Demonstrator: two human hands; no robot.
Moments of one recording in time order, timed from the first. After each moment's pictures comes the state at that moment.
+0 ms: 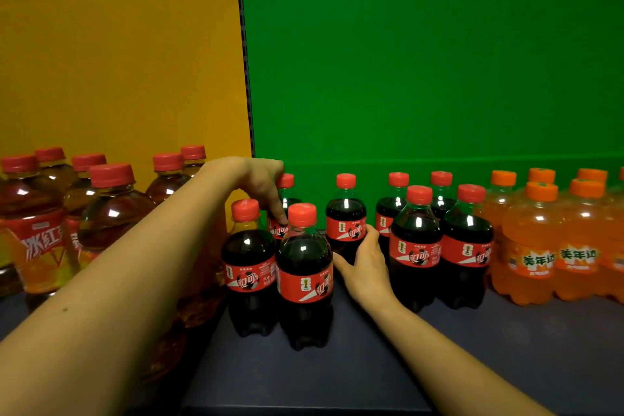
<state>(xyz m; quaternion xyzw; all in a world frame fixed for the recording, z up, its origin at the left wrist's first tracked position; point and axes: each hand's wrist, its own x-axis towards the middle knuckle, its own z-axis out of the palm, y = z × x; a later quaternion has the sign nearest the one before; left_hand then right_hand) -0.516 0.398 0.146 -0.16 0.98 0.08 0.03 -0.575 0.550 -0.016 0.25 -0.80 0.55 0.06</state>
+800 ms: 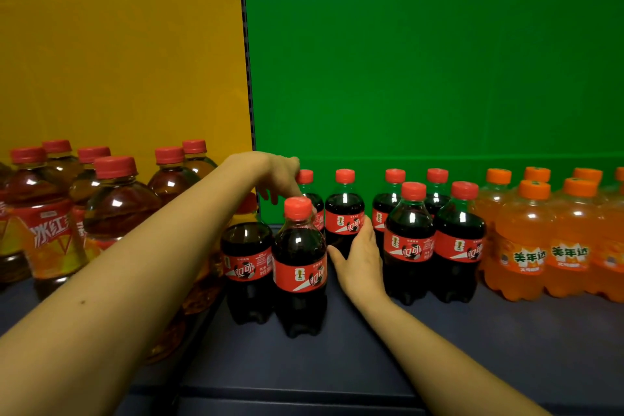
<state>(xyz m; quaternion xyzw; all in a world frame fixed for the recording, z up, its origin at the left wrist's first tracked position) -0.528 0.421 0.144 -0.15 0.98 0.08 0.04 -0.566 0.551 -0.012 0.24 -0.82 0.51 0.10</state>
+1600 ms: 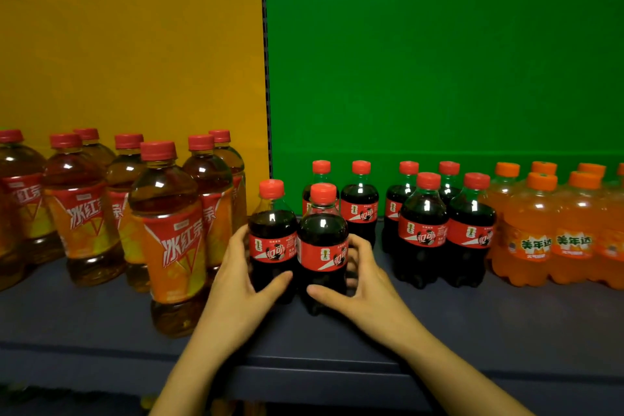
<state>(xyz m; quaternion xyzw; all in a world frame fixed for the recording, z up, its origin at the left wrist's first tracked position) -0.381 0.445 -0.002 -0.11 0.82 0.44 -0.35 -0.492 0.590 -0.014 0.41 -0.74 0.54 -0.05</state>
